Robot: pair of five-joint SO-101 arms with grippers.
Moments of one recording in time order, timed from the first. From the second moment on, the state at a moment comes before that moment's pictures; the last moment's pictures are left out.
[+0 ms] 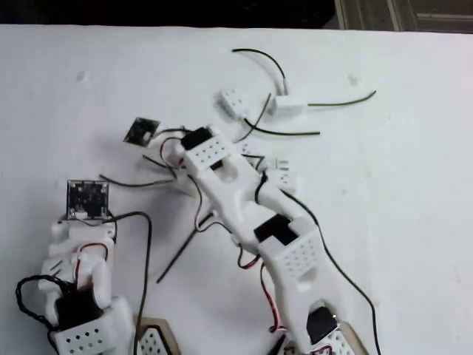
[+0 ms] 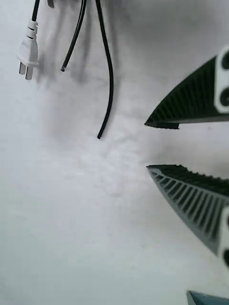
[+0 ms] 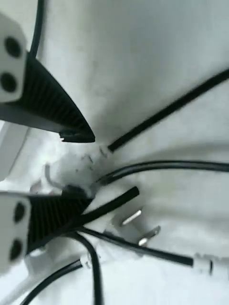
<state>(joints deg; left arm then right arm) -24.8 -103.6 91.7 59.7 -21.0 -37.9 35.8 -15.4 67.3 33.5</state>
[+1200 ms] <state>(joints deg) -24.8 -103.6 91.7 59.7 -21.0 -38.2 27.6 -5.8 92.0 26.1</state>
